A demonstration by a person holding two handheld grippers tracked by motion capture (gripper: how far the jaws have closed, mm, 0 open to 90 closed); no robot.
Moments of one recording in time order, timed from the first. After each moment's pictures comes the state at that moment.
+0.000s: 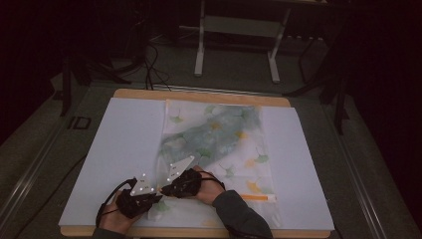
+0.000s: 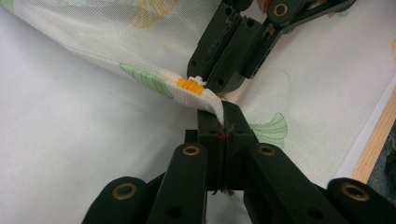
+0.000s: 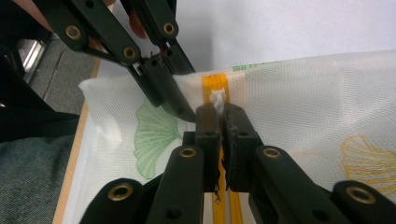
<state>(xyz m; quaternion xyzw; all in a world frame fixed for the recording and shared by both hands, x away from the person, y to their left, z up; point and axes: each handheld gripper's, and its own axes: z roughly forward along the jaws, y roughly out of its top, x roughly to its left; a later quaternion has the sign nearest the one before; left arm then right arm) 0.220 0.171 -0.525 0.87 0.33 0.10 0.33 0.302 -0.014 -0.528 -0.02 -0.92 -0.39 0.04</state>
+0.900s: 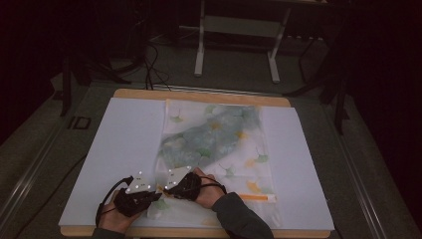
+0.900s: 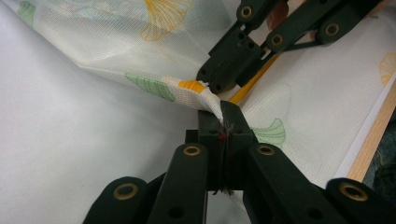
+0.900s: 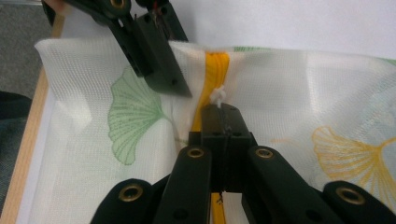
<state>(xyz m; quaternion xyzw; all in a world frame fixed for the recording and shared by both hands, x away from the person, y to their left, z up) 0.221 0.177 -0.520 0.86 0.35 0.10 0.36 0.285 -0.013 -0.527 -0.01 -0.93 -0.36 -0.07</state>
